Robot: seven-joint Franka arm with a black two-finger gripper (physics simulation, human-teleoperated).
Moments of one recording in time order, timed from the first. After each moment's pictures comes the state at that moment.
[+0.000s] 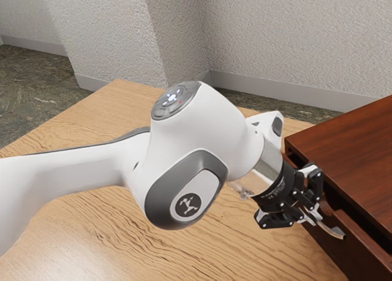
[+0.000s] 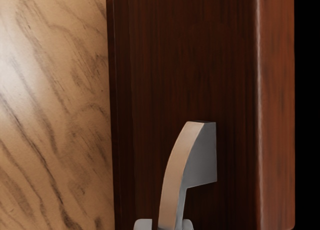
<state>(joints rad) -0.20 -0.06 -0.25 -1.99 -0.17 2.46 -1.35</state>
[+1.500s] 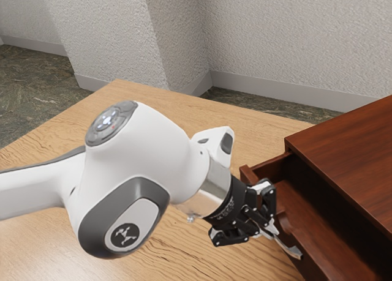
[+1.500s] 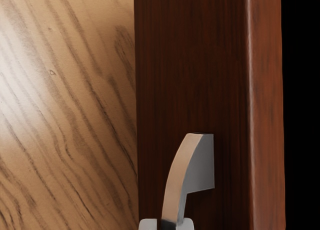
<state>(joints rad) -0.21 -0.31 -0.22 -2.23 -0.18 2.47 -1.35</state>
